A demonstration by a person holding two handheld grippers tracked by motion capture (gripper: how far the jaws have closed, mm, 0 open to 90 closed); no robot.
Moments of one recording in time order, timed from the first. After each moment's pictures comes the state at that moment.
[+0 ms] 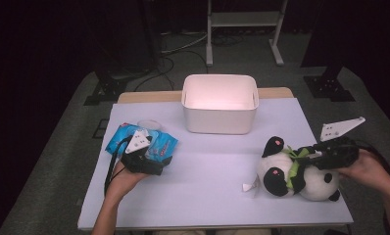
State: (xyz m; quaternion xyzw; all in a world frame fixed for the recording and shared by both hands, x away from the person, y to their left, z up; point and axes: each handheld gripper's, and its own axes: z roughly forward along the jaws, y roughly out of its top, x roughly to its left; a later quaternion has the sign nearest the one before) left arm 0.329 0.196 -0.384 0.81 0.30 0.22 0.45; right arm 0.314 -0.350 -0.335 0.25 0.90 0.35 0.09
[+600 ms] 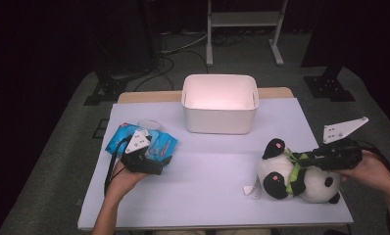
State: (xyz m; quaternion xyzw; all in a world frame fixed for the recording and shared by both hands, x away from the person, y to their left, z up) left arm 0.329 0.197 -0.384 0.81 0.31 0.22 0.45; right arm 0.307 -0.348 -0.325 0.22 0.90 0.37 0.06
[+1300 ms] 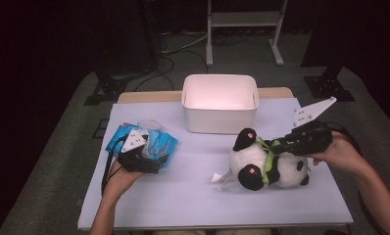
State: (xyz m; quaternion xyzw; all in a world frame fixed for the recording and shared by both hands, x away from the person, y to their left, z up) left arm 0.329 0.206 -0.382 0.80 0.32 0.23 0.46; right arm 0.330 -0.271 -0.285 0.18 0.91 0.38 0.04
